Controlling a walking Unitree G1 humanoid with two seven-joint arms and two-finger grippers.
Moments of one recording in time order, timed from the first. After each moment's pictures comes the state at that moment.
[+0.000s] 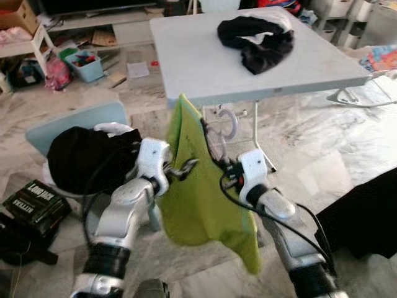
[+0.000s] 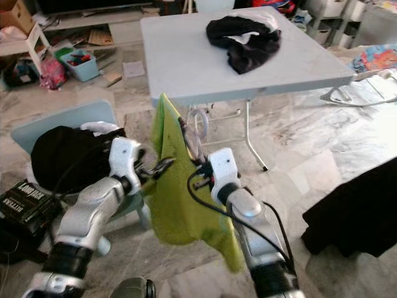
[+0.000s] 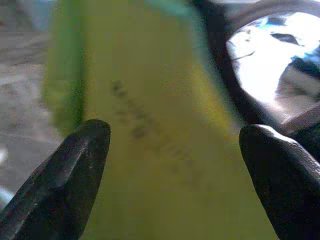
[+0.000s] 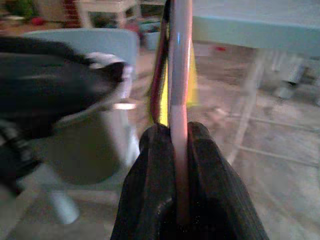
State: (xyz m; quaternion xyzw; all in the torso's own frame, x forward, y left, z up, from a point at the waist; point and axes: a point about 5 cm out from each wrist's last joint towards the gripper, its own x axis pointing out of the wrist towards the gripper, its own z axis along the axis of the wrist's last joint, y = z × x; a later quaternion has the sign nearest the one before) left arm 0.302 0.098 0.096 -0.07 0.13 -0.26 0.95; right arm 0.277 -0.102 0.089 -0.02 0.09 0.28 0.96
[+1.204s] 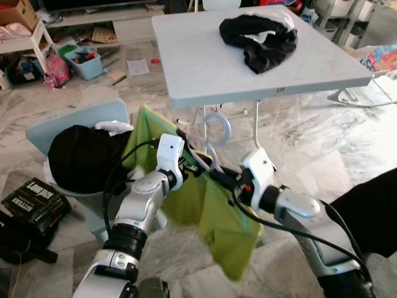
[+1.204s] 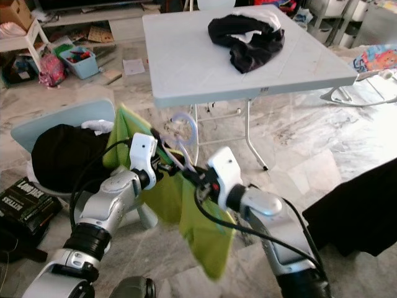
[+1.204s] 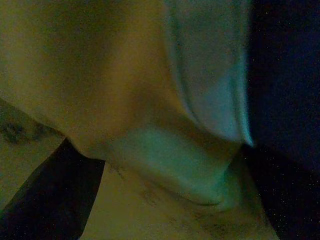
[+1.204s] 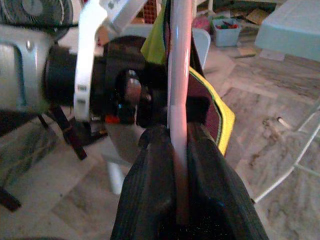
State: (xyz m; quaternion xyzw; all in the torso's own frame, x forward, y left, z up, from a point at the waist) left arm 0.322 0.080 0.083 -0.06 0.16 -0.26 0.95; right arm 0.256 -0.118 0.120 -0.04 0.11 0.42 0.90
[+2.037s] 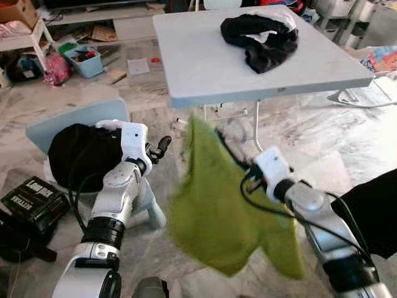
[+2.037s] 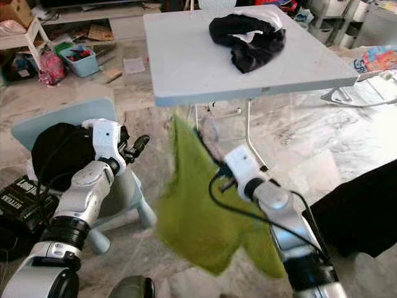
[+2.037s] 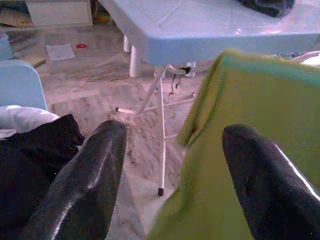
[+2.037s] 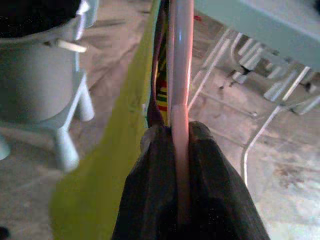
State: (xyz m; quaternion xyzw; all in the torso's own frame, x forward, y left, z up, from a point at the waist) left arm 0.342 0.143 0.098 -0.03 0.09 -0.11 0.99; right arm 0.290 -0.163 0.099 -0.18 0.13 0.23 0.95
